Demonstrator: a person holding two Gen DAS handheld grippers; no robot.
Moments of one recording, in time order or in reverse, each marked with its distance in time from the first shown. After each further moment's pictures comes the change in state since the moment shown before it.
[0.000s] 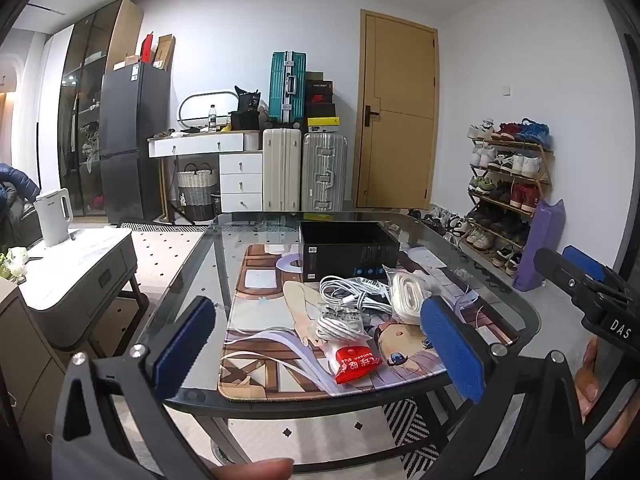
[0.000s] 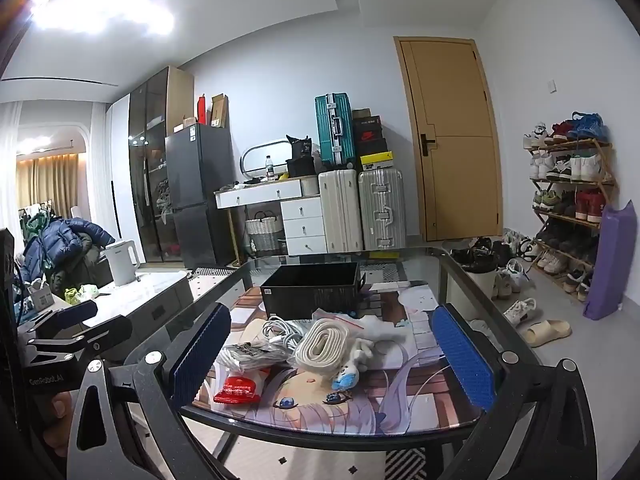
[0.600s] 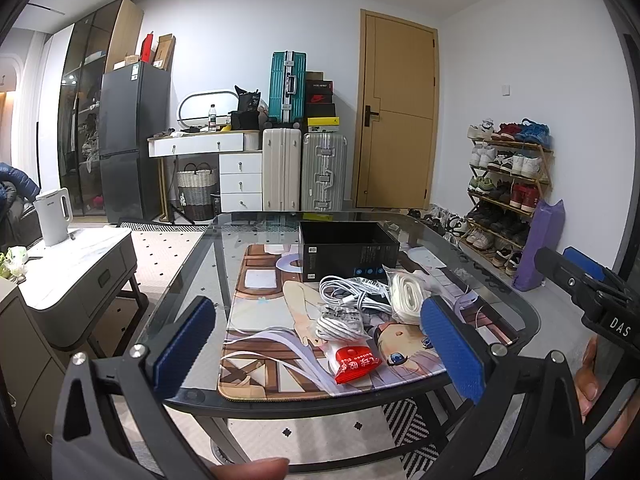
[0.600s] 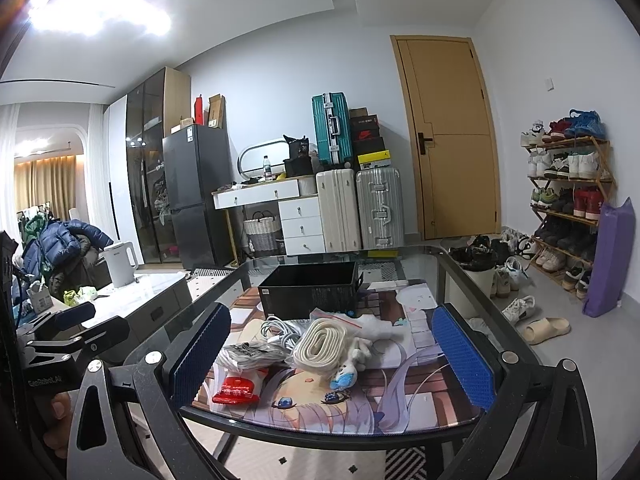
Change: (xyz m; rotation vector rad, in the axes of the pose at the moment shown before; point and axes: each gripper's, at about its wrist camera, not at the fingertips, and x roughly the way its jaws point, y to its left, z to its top) left arm 0.000 0.000 0.000 0.000 0.000 -0.001; right arm 0.005 -0.001 -0.001 0.003 0.006 -0.008
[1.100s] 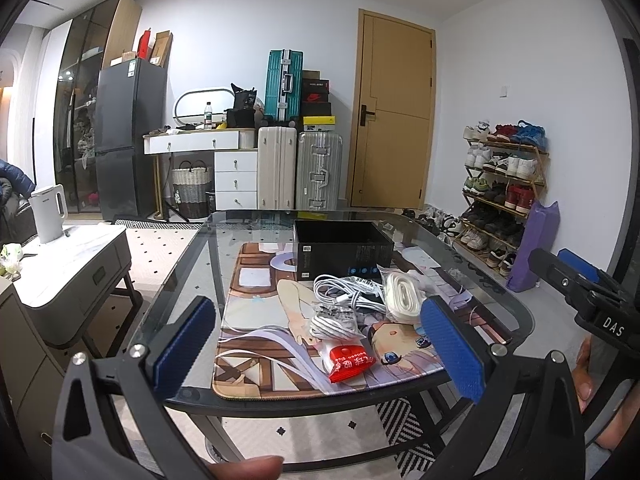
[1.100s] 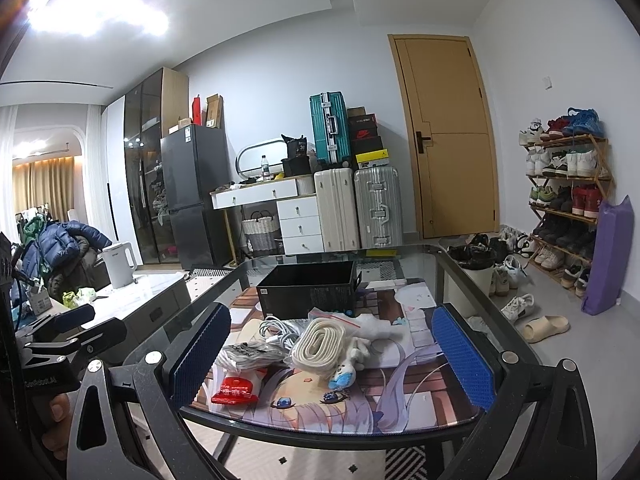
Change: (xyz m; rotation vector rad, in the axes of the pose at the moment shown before) left arm -0.001 -0.002 0.001 -0.004 0.008 -0.020; right arm 0.002 -0.002 -0.001 0.009 0.002 -0.004
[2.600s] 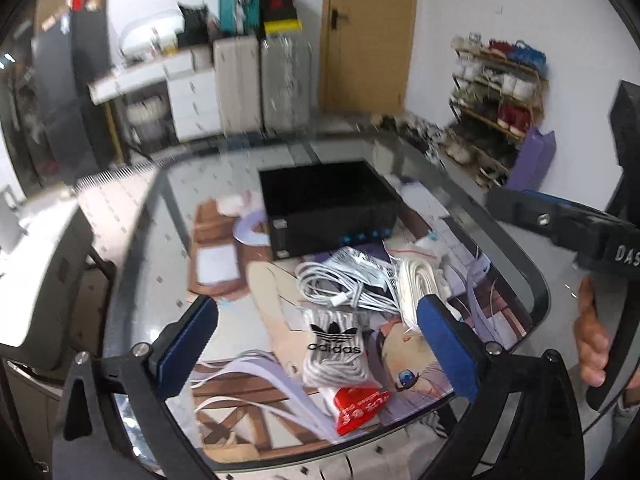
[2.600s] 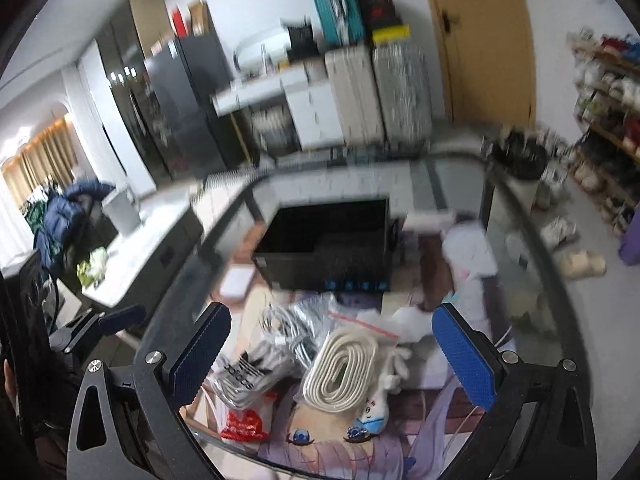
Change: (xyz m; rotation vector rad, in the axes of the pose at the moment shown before) left arm 0.156 0.000 0.067 0.066 0.431 -0.117; right arm 0.205 -0.005 0.067 0.084 0.557 0.103
